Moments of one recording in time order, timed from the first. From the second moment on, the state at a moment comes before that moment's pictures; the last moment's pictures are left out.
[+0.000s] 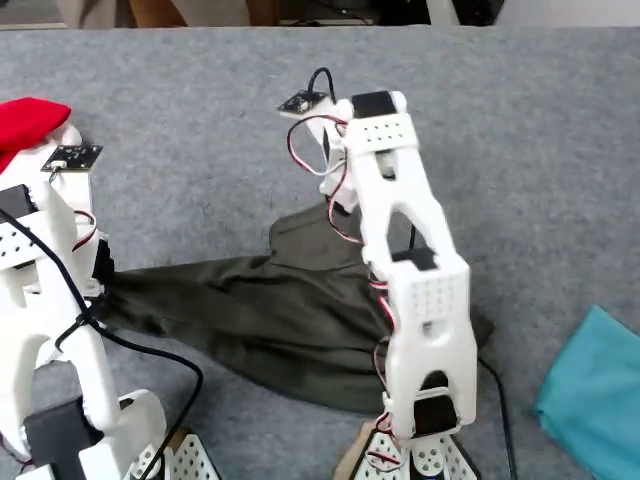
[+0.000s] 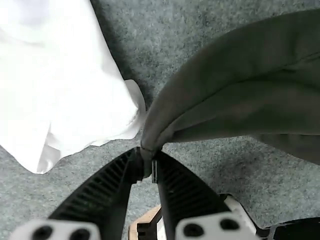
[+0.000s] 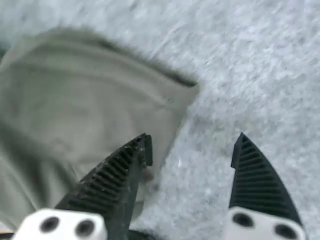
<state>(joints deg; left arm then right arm) -26.2 -20.0 22.1 94.2 -33.7 -15.6 47.1 -43.8 96.8 28.2</state>
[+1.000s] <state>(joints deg) -26.2 -20.0 22.9 94.0 -33.7 -16.5 68.6 -69.7 101.1 23.5</state>
